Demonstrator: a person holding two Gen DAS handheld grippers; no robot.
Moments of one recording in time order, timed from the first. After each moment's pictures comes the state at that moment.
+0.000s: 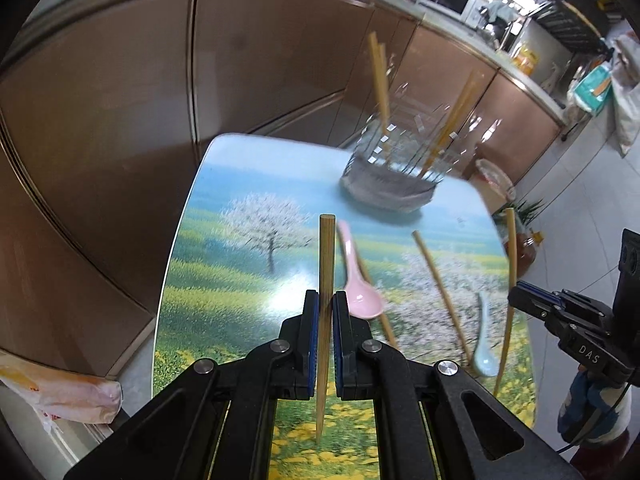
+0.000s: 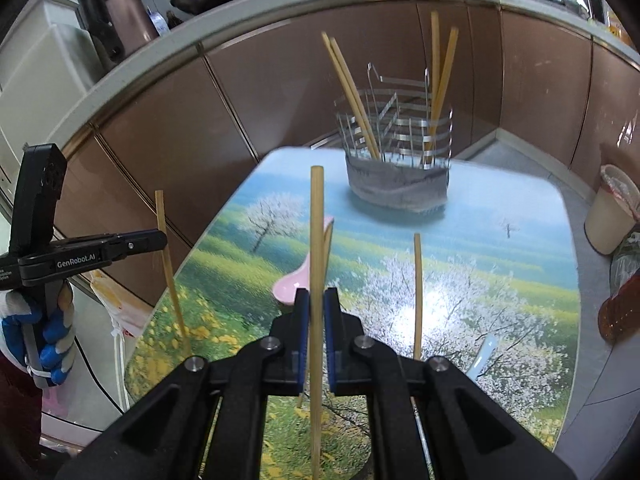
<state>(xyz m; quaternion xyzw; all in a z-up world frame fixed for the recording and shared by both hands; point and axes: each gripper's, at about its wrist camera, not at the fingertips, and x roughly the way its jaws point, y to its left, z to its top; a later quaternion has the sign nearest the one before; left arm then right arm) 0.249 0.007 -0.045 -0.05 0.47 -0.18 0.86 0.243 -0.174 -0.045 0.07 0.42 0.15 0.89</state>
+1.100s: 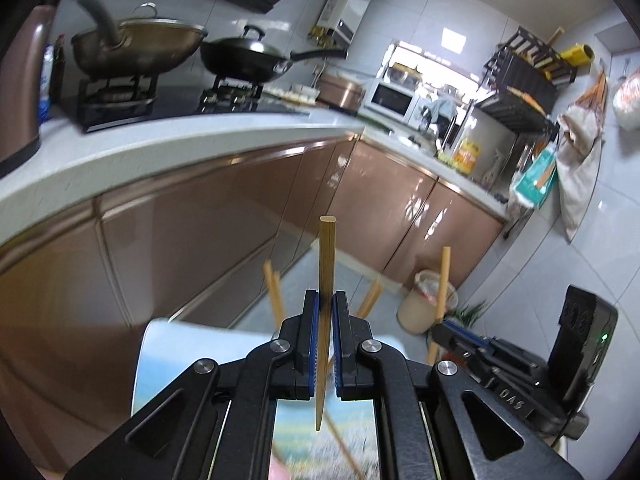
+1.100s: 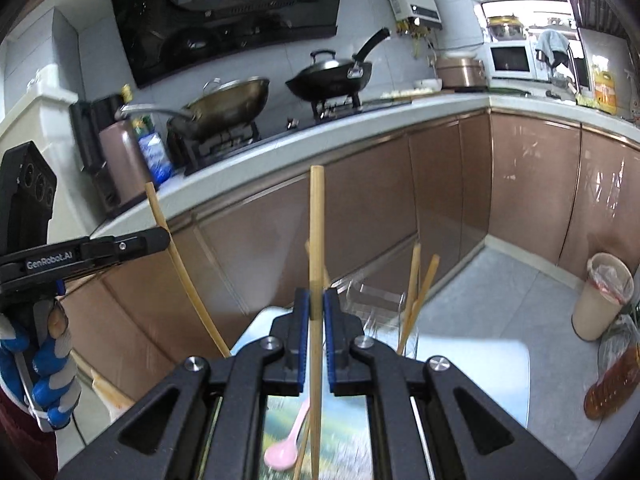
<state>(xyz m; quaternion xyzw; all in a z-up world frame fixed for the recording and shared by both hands) 0.360 -0.054 0.122 -0.11 0.30 -0.25 0.91 0.360 -0.216 0.098 0.09 0.25 0.13 0.95</state>
